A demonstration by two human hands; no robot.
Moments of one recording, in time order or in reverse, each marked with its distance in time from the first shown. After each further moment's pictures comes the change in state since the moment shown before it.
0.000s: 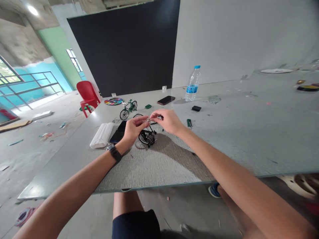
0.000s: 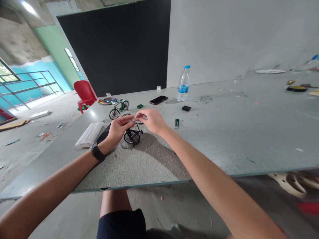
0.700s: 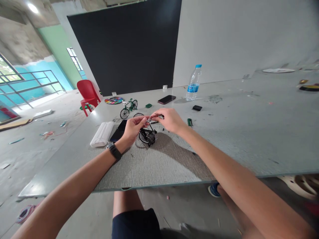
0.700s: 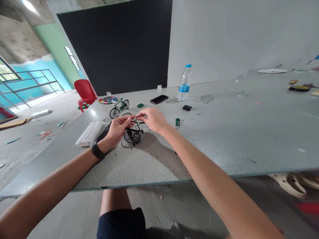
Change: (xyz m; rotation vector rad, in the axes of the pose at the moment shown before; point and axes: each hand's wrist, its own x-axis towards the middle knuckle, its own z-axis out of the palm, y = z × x) left_hand 0.003 -0.004 -0.002 -0.023 -0.029 0.002; right_hand 0.002 0.002 -0.005 -0.028 -0.060 0.063
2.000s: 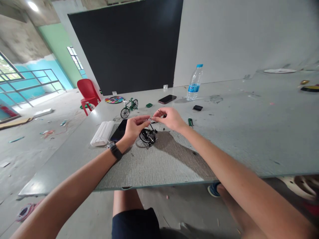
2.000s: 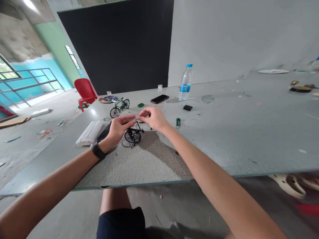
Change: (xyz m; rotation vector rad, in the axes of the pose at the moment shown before) left_hand -0.004 0.005 0.003 0.083 0.041 0.007; right_hand 0.000 0.008 0.004 0.261 0.041 0.157
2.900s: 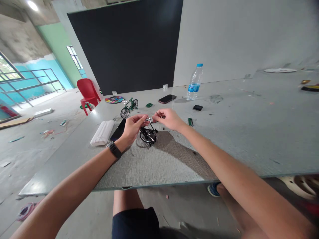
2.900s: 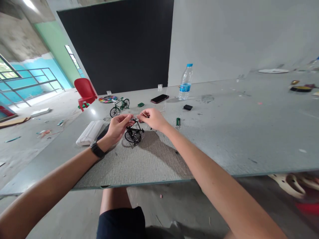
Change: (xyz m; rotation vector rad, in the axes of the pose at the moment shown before) left_hand 0.007 -0.003 0.000 -0.223 0.032 -0.013; right_hand 0.000 0.000 0.003 0.074 -0.100 0.061
